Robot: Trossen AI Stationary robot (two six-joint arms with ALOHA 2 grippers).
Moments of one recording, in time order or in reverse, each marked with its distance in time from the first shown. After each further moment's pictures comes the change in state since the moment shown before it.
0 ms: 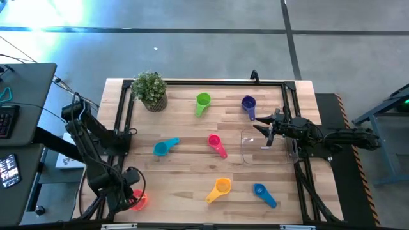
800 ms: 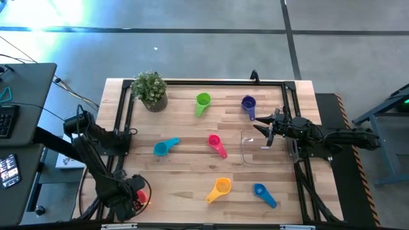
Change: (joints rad) left arm -0.004 0.189 0.000 0.087 -0.038 0.046; right arm 0.000 0.000 0.000 0.000 0.000 0.000
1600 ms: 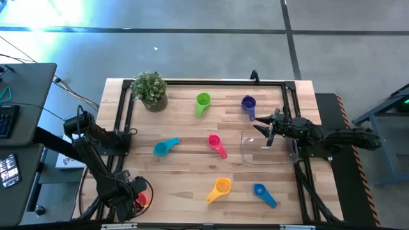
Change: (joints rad) left arm 0.000 0.000 -0.022 0.062 -0.027 0.094; right arm 0.000 0.000 0.000 0.000 0.000 0.000
